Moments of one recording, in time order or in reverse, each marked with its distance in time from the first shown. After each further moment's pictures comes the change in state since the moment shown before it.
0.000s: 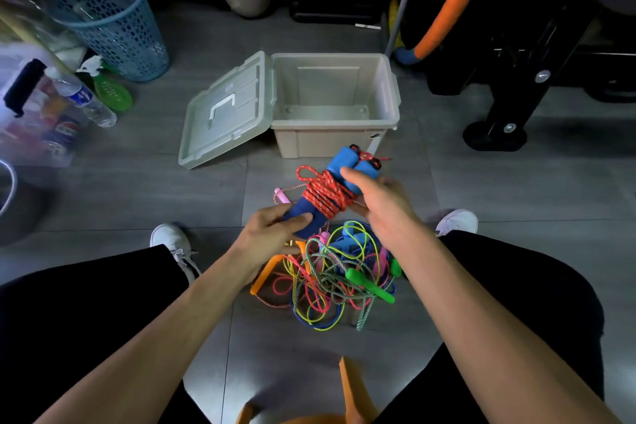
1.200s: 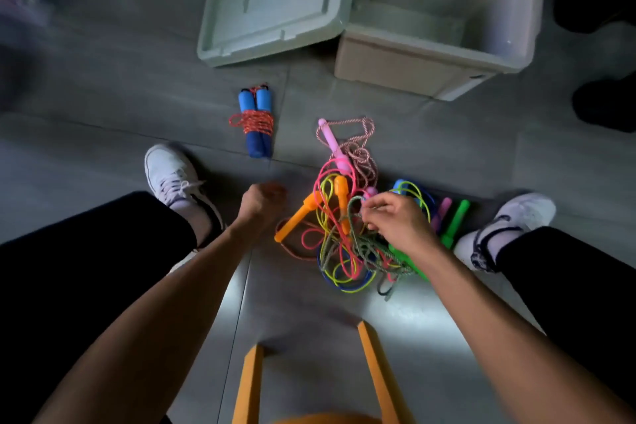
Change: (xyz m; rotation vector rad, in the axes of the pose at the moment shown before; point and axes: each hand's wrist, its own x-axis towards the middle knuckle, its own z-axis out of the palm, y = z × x) left_hand 0.148 -0.203 -0.101 0.140 0.316 -0.311; right_hand 0.076 0.135 0.041 -0.844 -0.240 0.105
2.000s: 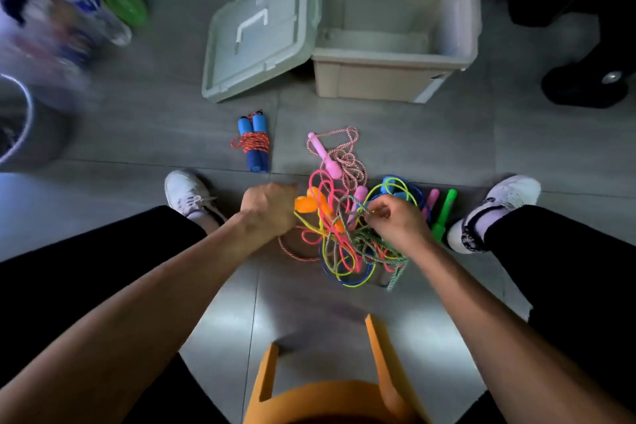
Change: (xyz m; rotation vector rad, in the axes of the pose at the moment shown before) left_hand -0.122 0.094 -0.007 1.284 -0.008 0.463; right_hand -0.049 0.027 -0.029 -0.187 0.090 -0.166
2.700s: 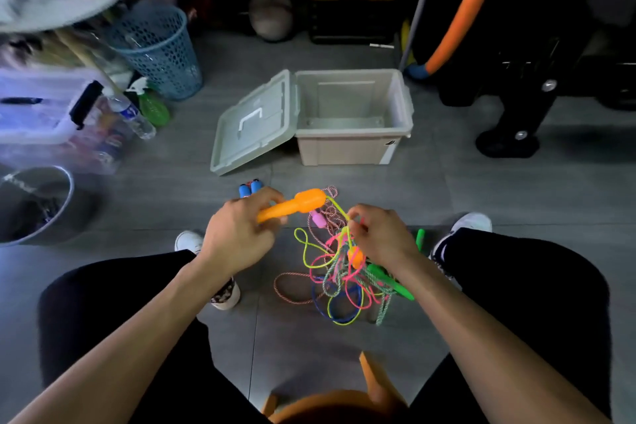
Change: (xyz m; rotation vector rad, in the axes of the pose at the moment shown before) left_hand -0.139 0.006 -0.087 -0.522 0.606 0.136; right_hand -0.091 -0.054 -0.056 -0.175 0.279 -0.321
